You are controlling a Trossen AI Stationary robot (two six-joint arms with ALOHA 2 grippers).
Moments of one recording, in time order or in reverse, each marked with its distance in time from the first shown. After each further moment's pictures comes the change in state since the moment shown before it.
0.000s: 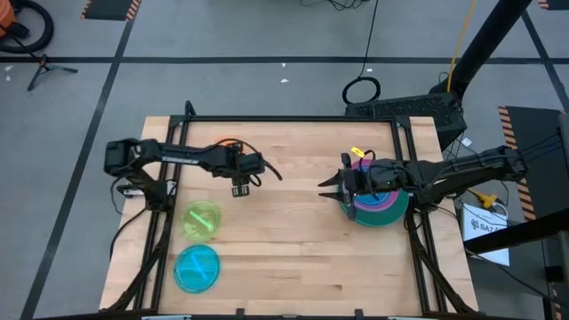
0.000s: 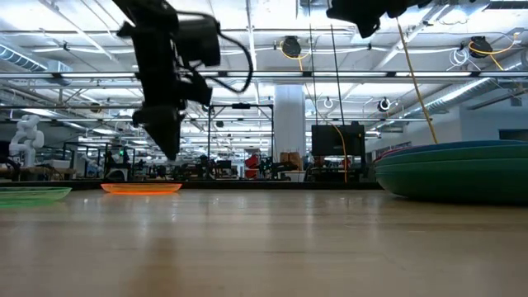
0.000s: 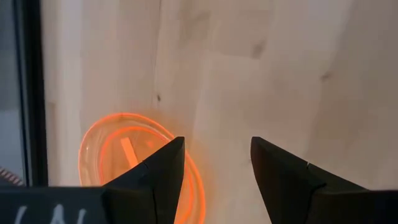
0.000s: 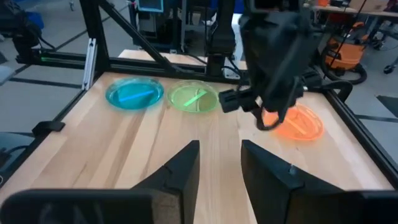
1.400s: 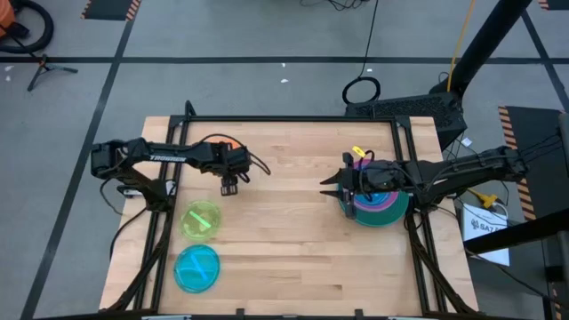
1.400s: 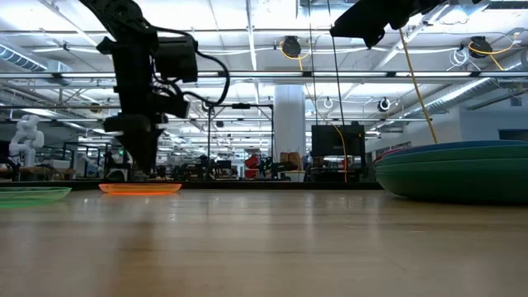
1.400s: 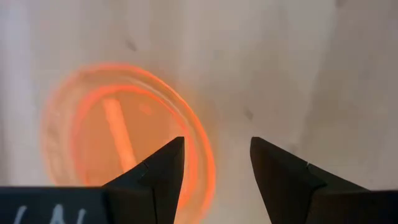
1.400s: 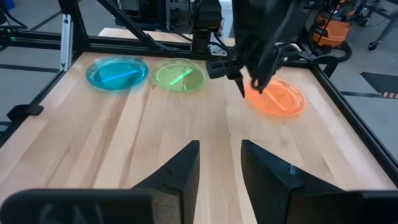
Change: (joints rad) left arm 0.106 -0.105 -0.180 0.061 0.139 0.094; right arm -0.007 0.005 0.001 -0.085 0.057 0.025
